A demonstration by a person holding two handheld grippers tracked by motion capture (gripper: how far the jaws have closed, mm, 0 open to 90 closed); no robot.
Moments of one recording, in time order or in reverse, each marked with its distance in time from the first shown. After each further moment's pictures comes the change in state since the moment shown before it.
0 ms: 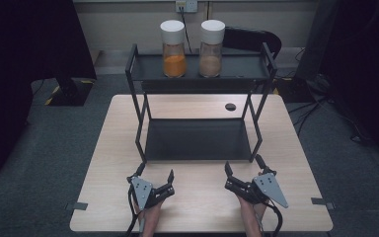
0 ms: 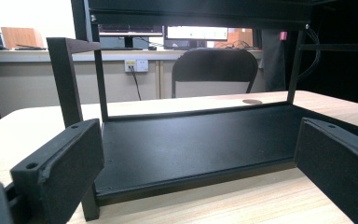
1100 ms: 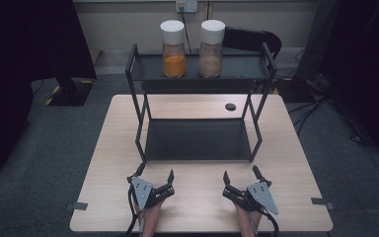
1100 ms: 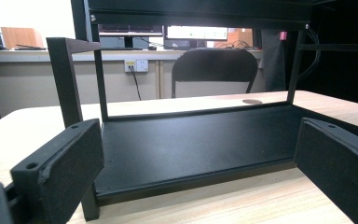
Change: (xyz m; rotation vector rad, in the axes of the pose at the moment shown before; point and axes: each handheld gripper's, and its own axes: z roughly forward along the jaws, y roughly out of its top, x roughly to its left) left arm 0.000 0.000 0.000 0.000 0.000 -0.001; right arm 0.005 -0.040 -0.003 0.067 -0.050 -0.024
